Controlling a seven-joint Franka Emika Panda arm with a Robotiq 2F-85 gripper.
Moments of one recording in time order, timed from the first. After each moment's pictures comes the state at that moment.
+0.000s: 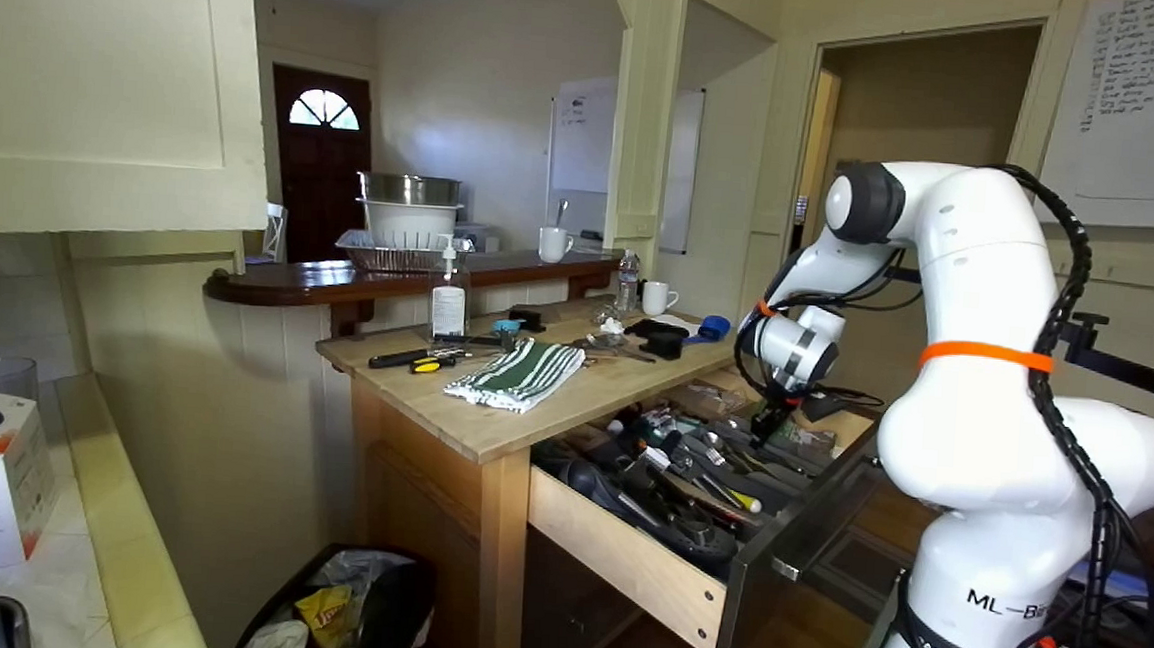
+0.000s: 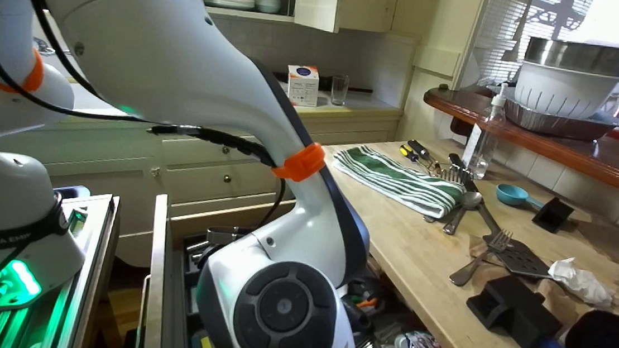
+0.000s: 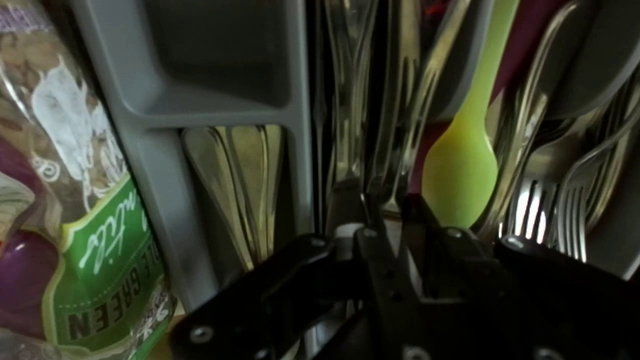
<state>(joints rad) -0.80 0.58 -0.05 -2.03 0.60 2.71 -1.28</state>
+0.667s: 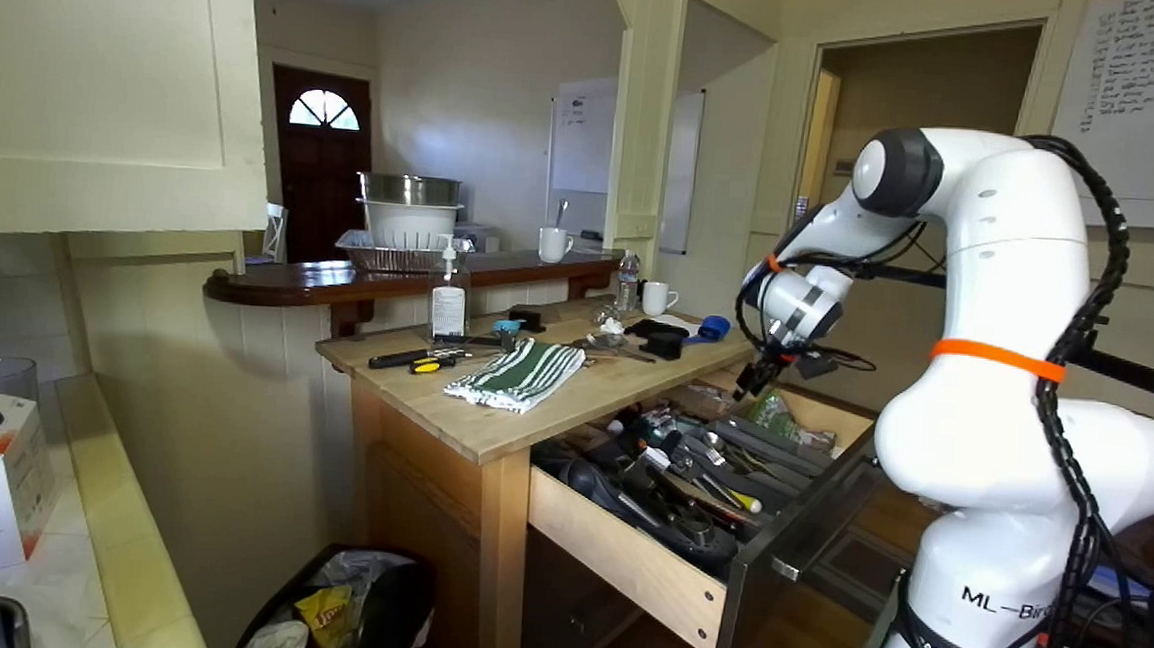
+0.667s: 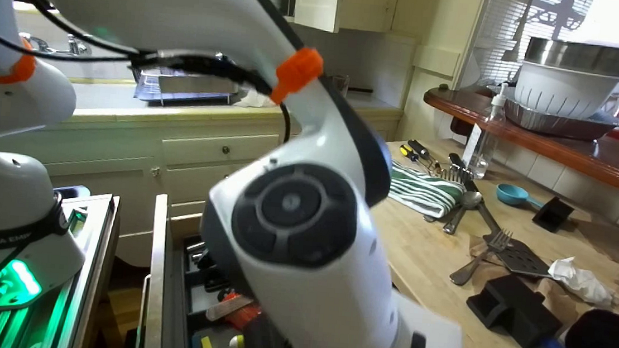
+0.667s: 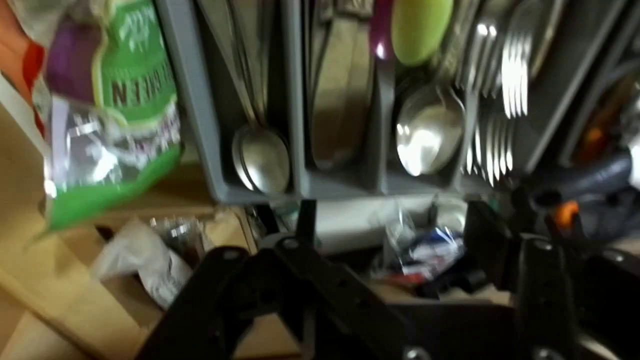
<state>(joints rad) -0.88 0.40 0.05 -2.04 0.64 2.63 -1.28</state>
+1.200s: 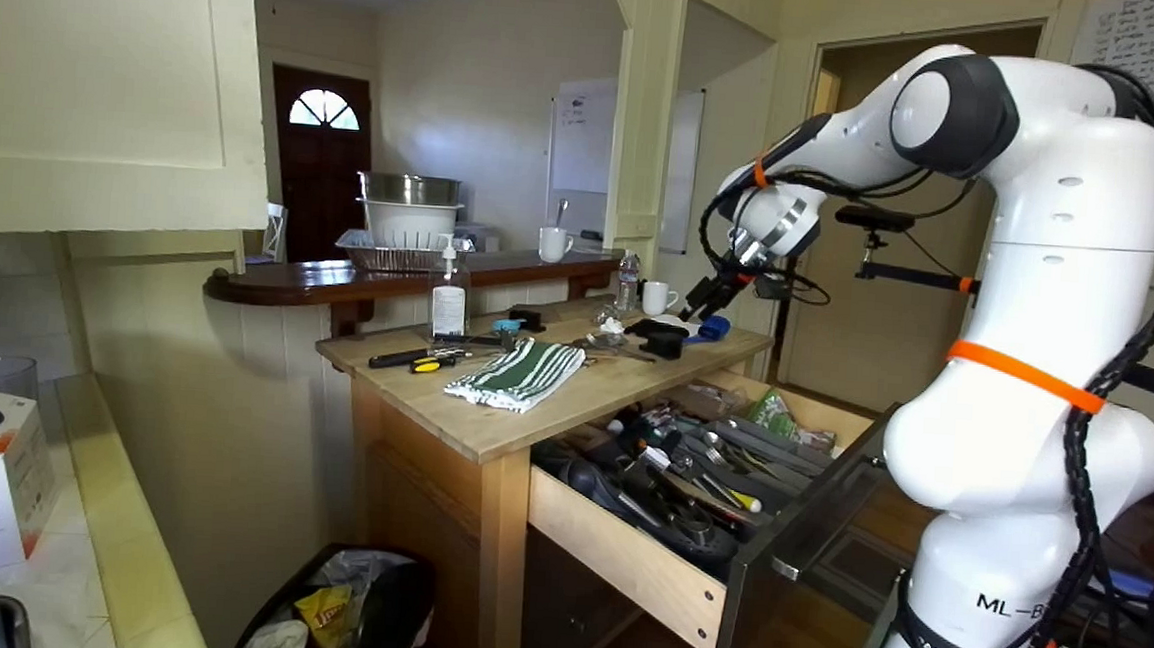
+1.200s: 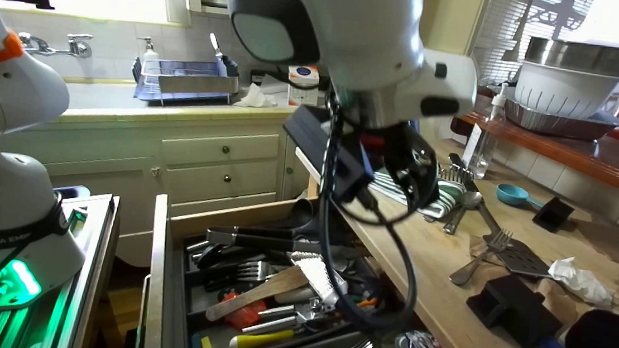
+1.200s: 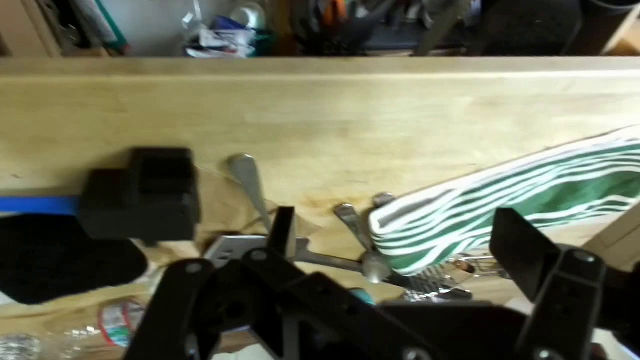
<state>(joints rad) -0.62 0.04 0.01 -2.07 0.65 2.34 -1.09</state>
